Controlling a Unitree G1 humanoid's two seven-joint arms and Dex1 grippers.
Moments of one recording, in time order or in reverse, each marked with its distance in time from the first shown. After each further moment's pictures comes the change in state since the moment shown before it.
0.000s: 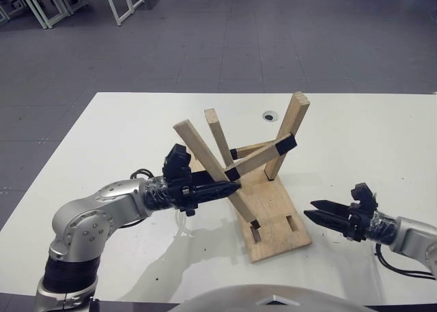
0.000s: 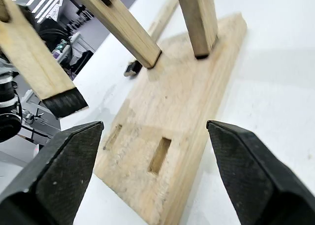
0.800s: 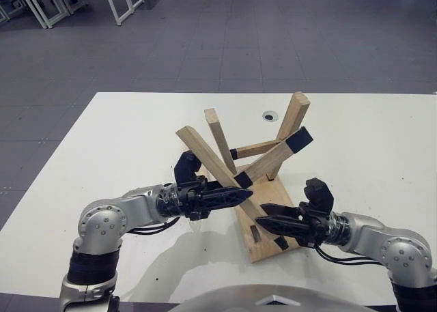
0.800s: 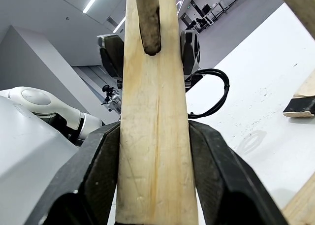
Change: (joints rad) left arm -0.030 -0.138 0.005 0.128 -0.309 0.162 0.024; right arm -0.168 0.220 0.178 -0.187 0.278 0.137 -0.016
